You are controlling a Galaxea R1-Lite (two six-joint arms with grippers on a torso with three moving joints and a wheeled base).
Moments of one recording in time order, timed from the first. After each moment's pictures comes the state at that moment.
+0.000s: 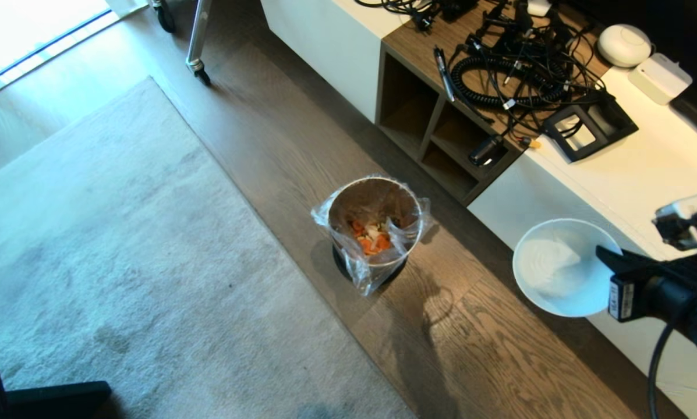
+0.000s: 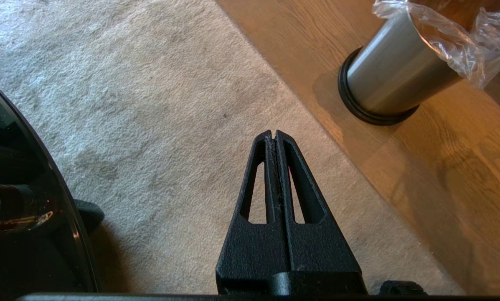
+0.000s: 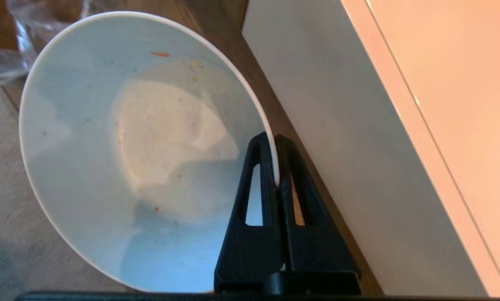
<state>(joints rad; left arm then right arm) 0.00 0.00 0.00 0.00 0.01 -0.06 0.35 1.25 -0.34 -0.74 -0.33 -0.17</state>
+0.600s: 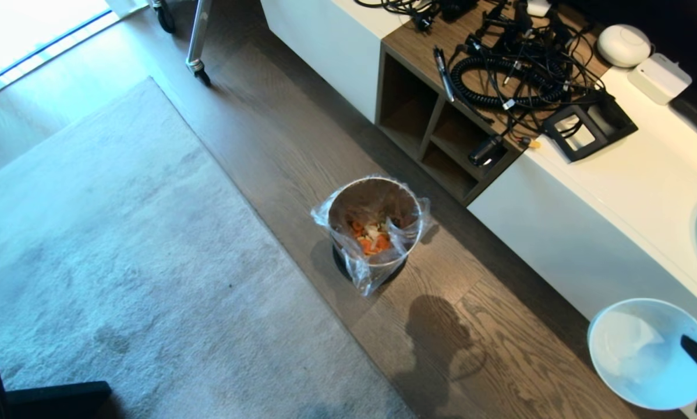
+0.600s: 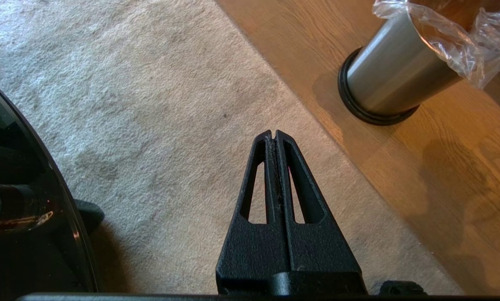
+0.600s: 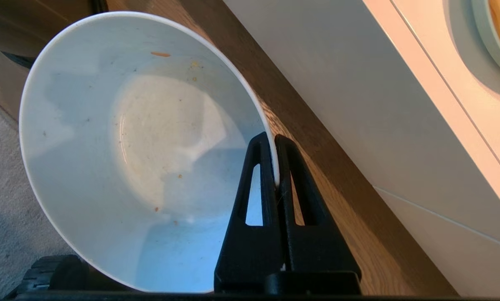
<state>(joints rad) 0.00 0.00 0.00 0.00 0.01 -0.06 0.04 0.92 -0.03 -0.64 -0.17 -0.07</state>
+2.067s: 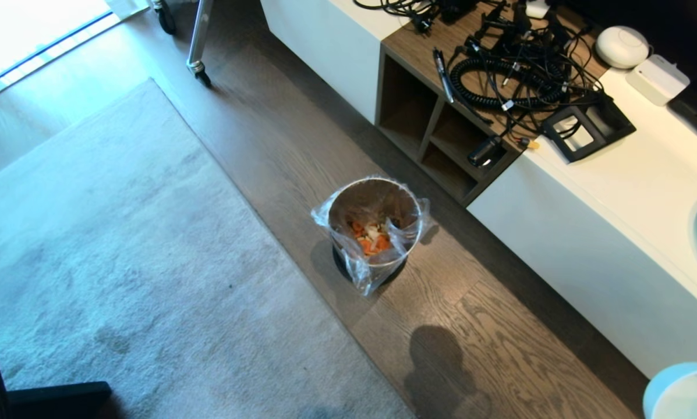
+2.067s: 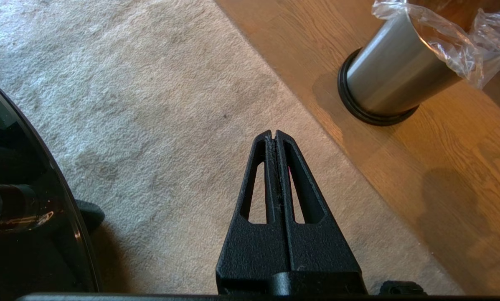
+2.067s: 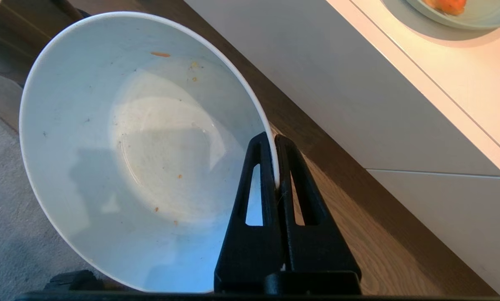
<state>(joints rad) 0.00 0.00 0.00 0.00 0.01 -0.06 -0.06 0.26 0.00 -0.15 -0.11 -0.01</state>
